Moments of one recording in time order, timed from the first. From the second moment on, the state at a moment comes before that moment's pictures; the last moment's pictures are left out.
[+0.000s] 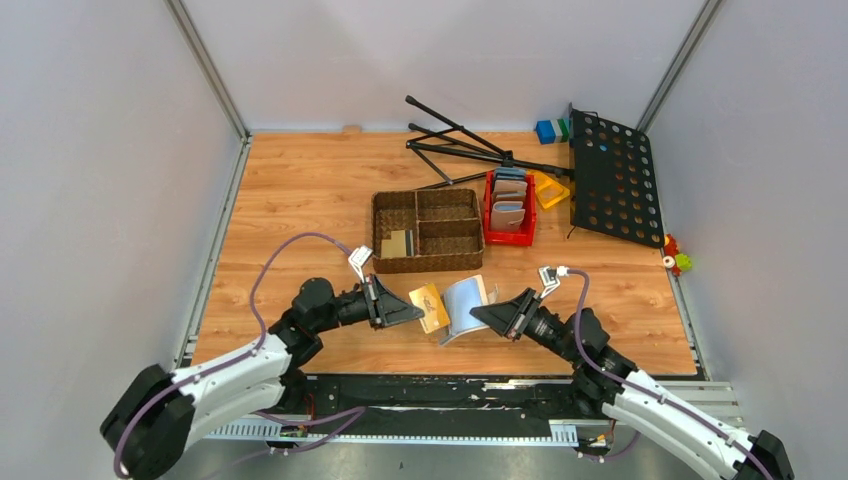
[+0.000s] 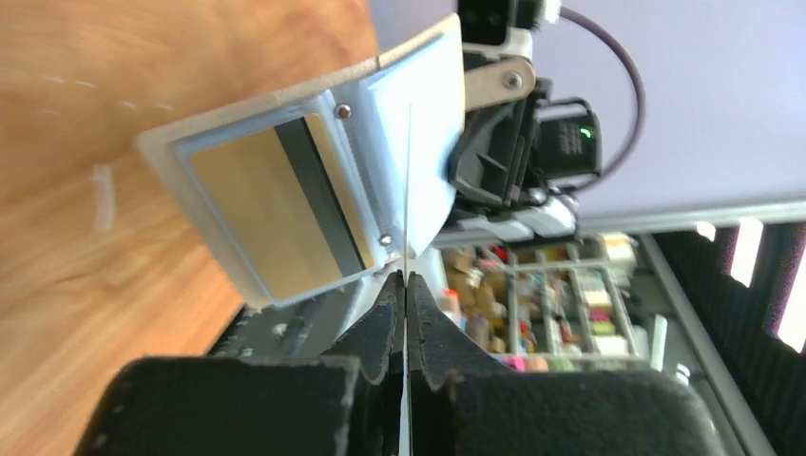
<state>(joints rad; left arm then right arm) -0.72 0.91 0.13 0.74 0.54 -1.29 0.83 0.34 0.01 0.37 -0.16 1.26</state>
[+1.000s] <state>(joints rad) -0.53 1.49 1.29 -0.62 0.03 -0.37 0.45 1.02 0.47 -0.20 -0.46 0.66</state>
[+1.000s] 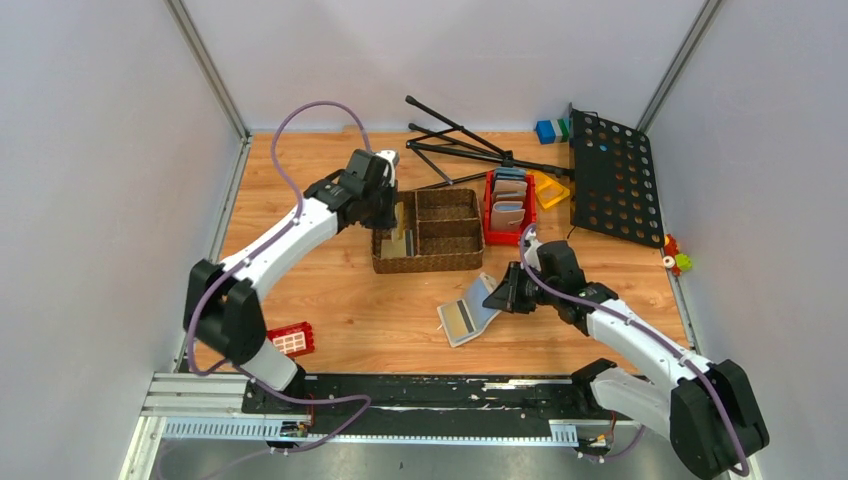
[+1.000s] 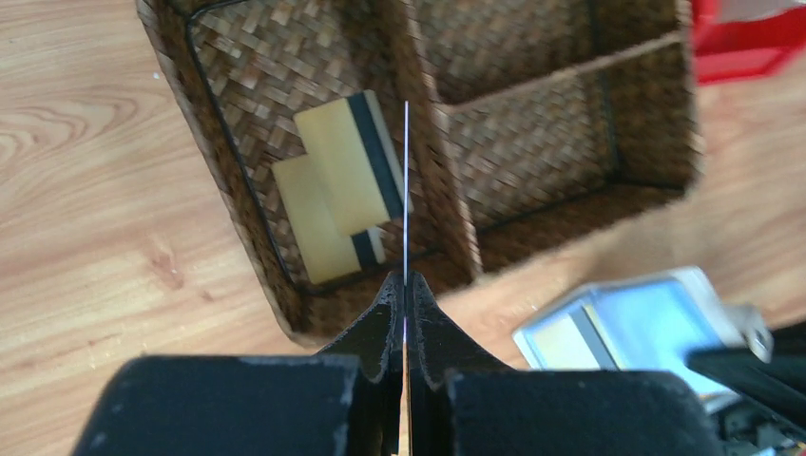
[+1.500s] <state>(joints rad) -0.46 1.89 1.50 -0.67 0.07 -0.30 0.45 0.96 0.44 -0.24 -0.45 0.59</state>
